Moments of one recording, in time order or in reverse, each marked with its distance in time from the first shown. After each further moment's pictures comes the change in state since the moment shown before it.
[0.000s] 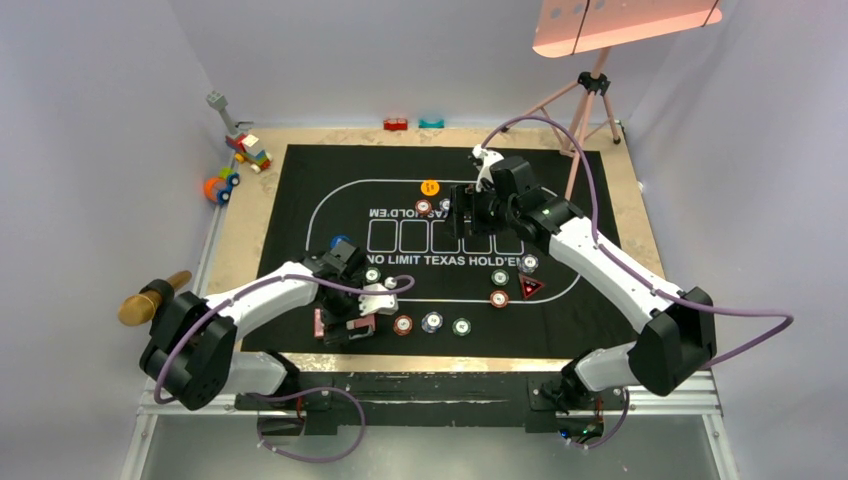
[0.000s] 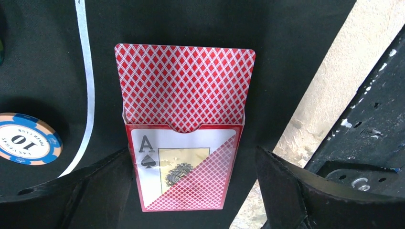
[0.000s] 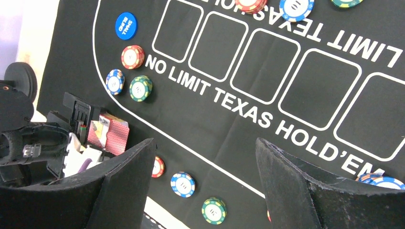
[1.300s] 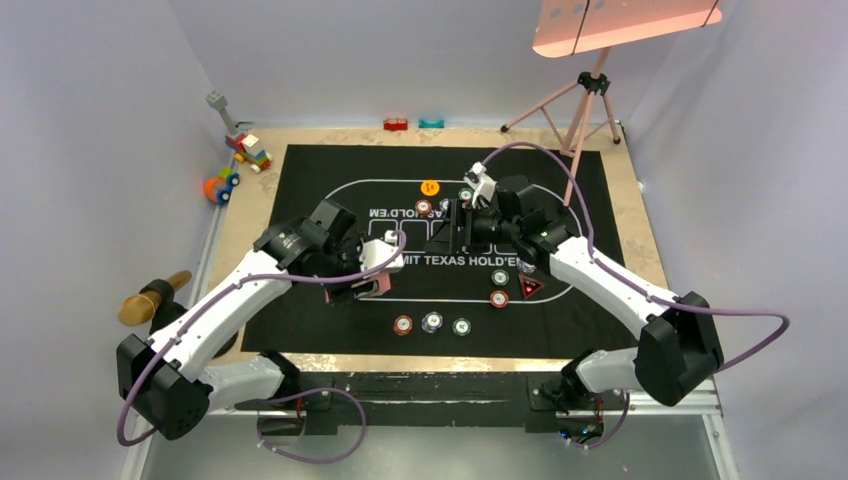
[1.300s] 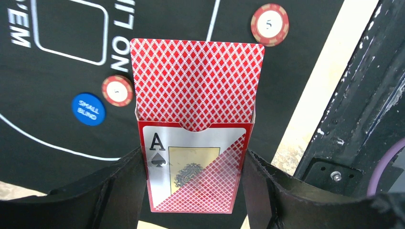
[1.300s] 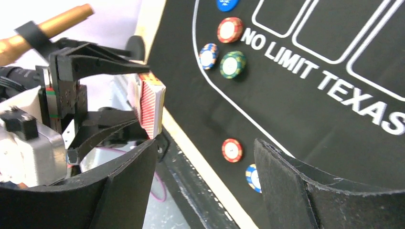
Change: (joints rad) left arm -0.025 -0.156 0.347 -0.203 0.027 -0.069; right arm -0.001 -0.055 -0.203 0.267 -0.344 0.227
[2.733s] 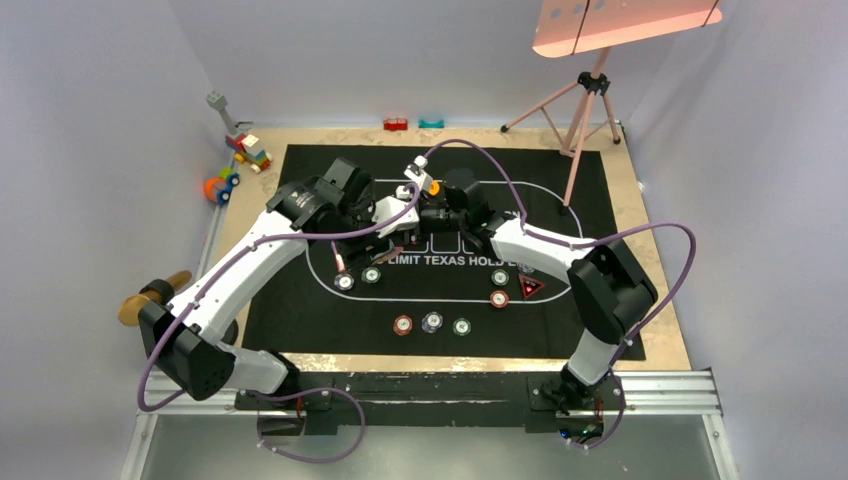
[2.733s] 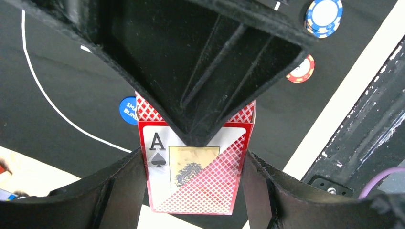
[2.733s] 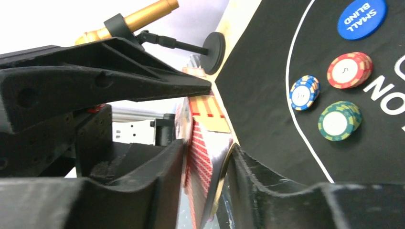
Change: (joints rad) left arm 0.001 0.208 0.373 -0.099 -0.056 -0.119; right arm 0.148 0.393 0.146 0.516 -0.240 0.298
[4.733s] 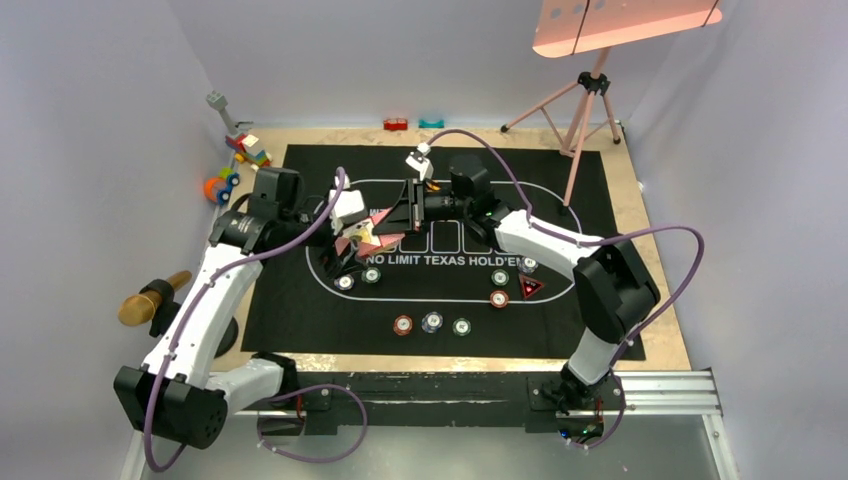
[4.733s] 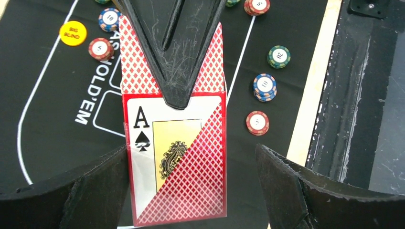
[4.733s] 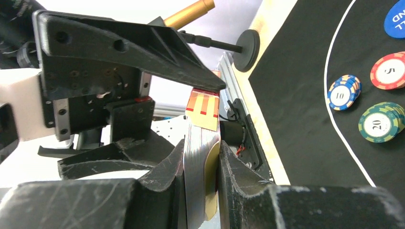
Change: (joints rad) left arm 0.349 -0.254 -0.242 0.232 0.626 0.089; right arm -0.037 0.001 0.076 0.002 -0.120 0.138
